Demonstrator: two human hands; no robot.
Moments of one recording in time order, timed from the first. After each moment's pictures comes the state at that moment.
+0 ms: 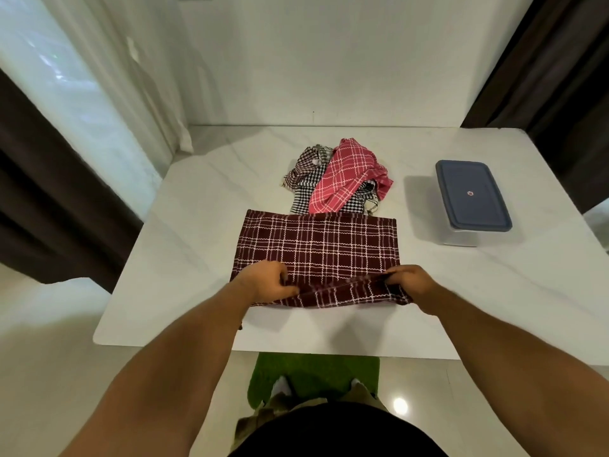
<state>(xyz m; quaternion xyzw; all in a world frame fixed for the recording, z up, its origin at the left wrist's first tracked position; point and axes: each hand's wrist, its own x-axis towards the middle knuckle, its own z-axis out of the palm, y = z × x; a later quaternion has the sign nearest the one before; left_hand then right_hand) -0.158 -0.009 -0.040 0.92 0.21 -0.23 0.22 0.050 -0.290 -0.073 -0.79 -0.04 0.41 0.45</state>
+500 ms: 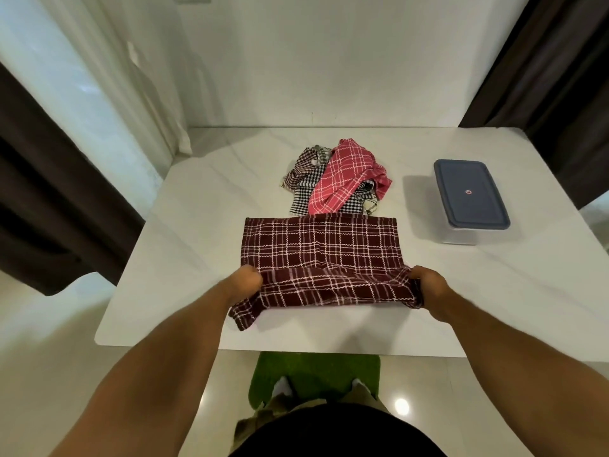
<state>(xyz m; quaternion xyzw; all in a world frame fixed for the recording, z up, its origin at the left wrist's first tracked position) -0.184 0.014 -0.055 0.76 0.42 -0.19 0.45 0.052 -0.312 -0.073 -0.73 0.12 0.41 0.54</state>
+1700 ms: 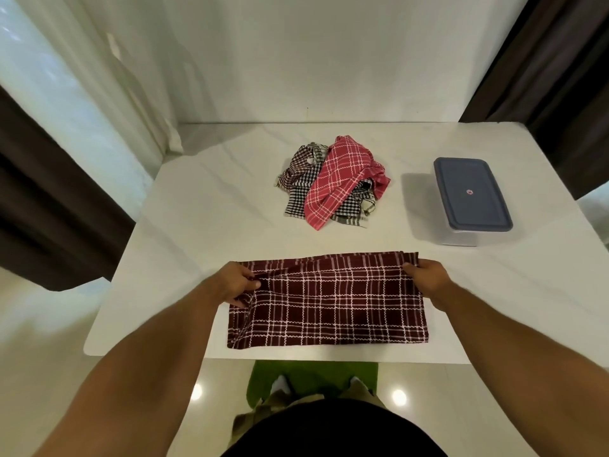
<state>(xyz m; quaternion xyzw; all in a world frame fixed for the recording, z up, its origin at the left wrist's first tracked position) -0.172 0.035 -0.050 0.69 0.48 -0.19 0.51 0.092 -0.301 -0.098 -0.84 0.03 0.31 0.45</state>
